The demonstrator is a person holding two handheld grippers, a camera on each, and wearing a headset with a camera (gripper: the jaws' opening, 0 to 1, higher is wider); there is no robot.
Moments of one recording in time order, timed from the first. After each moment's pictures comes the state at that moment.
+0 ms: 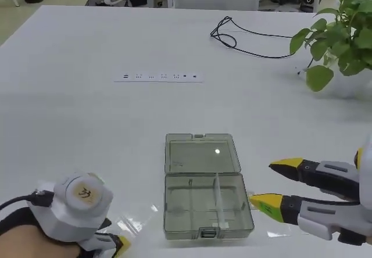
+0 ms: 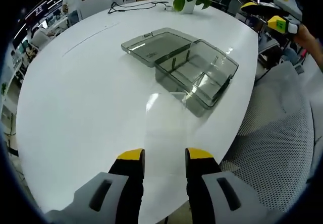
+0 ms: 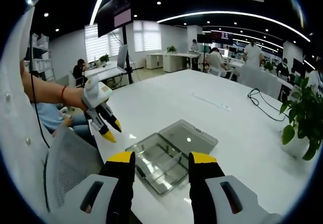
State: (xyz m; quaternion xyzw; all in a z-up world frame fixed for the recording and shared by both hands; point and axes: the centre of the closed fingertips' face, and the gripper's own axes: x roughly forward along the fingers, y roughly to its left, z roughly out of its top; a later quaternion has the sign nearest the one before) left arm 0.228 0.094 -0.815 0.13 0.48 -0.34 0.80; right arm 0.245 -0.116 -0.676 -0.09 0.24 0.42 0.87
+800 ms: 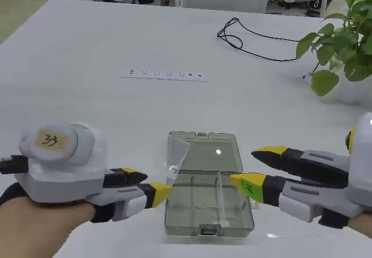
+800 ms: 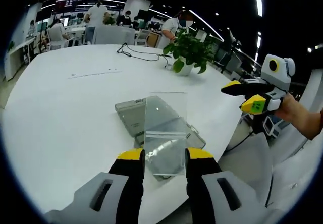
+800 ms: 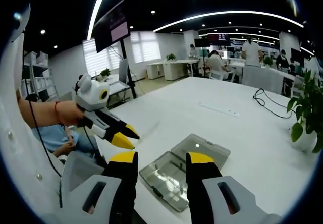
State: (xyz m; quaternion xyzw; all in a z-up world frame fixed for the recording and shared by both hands) left arm 0.256 0.028 -0.707 -0.07 0.34 -0.36 0.87; right arm 0.247 -0.073 -0.644 -0.02 0.23 0.43 0.87
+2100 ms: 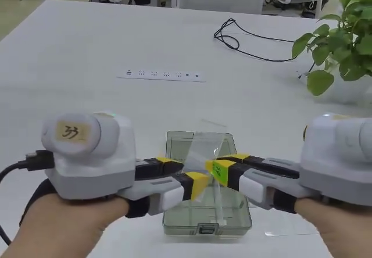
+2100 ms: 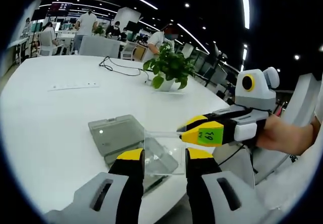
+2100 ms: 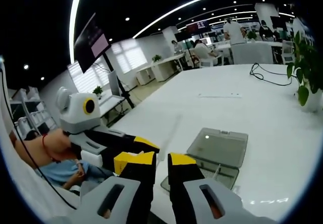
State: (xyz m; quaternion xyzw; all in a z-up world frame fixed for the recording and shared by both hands) left arm 0.251 -0.024 -0.674 -0.10 0.29 -0.41 0.86; right arm 0.254 -0.040 -0.654 0.09 0.28 0.39 0.87
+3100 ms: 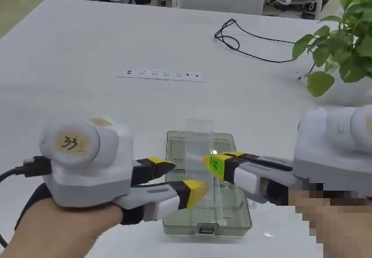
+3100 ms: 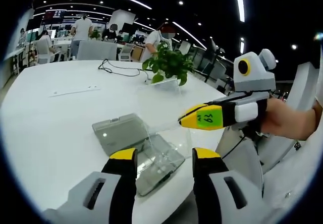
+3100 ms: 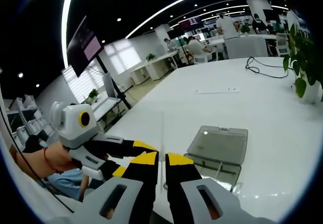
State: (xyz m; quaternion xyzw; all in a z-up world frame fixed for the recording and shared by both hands) left arm 0.247 -0.010 -0.685 -0.06 0.28 -0.42 0.86; right arm 0.262 -0.037 -0.653 0.11 0.30 0.37 0.87
